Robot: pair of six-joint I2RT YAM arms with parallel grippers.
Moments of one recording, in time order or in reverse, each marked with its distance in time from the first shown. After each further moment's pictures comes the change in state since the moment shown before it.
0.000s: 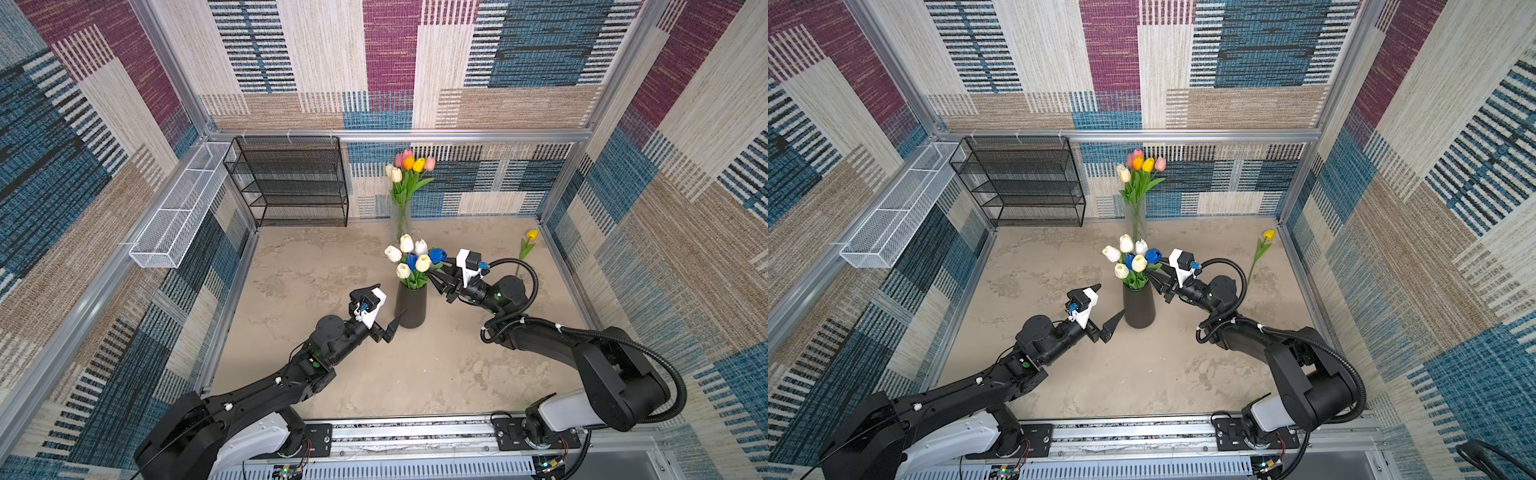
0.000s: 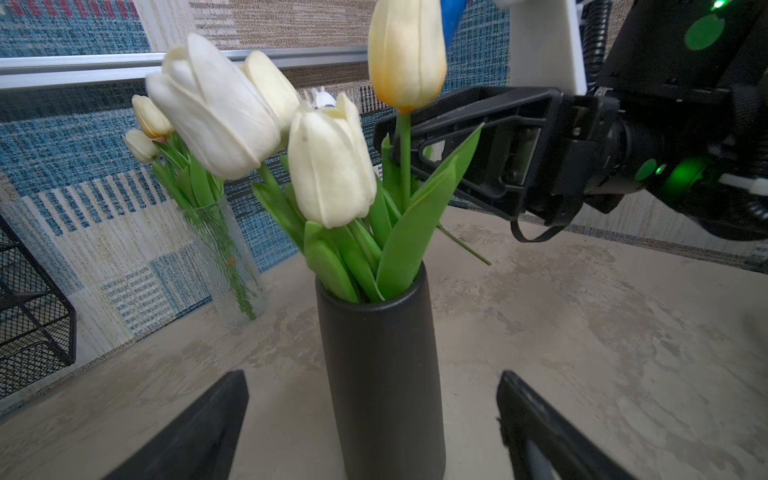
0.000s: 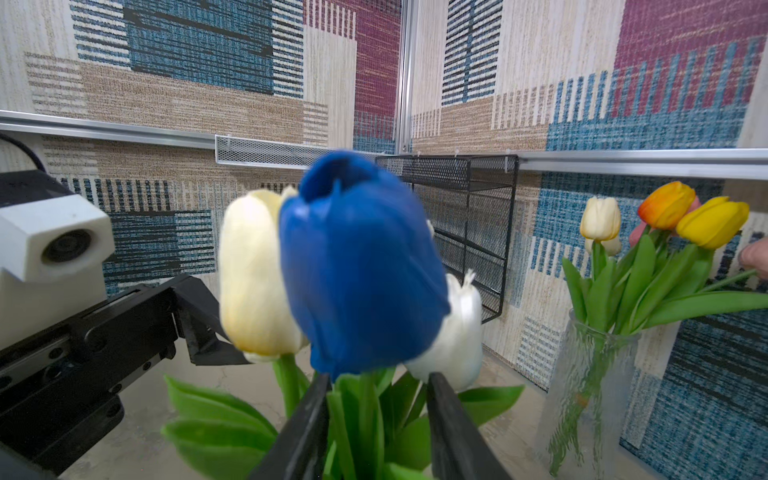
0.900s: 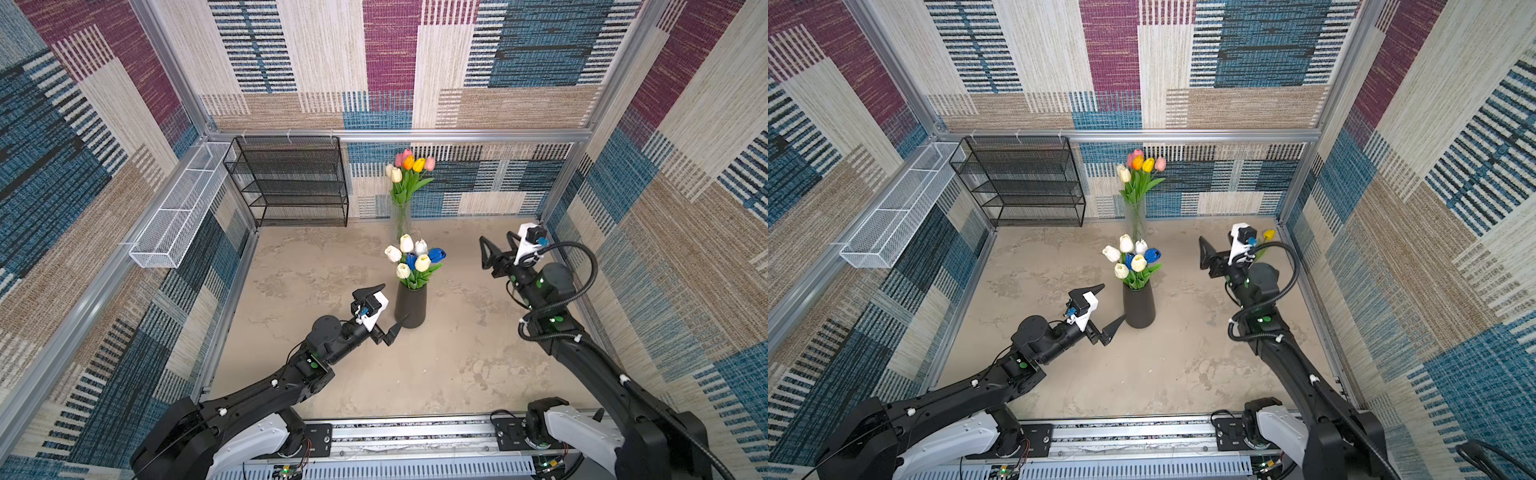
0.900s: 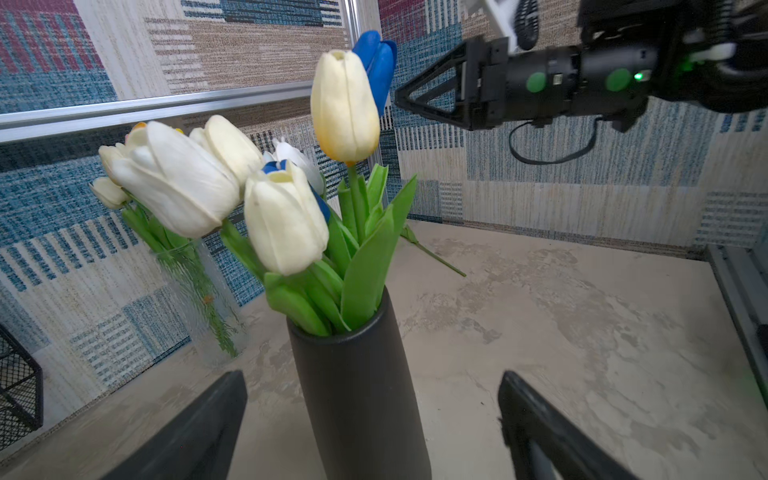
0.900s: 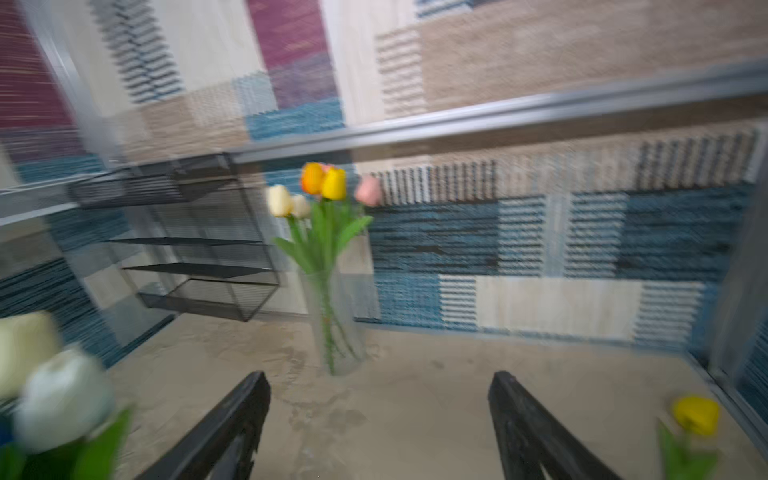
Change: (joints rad) left arm 0.001 -0.026 0.008 0.000 0.115 0.074; right arm -0.349 -0.302 0.124 -0.746 0.505 0.118
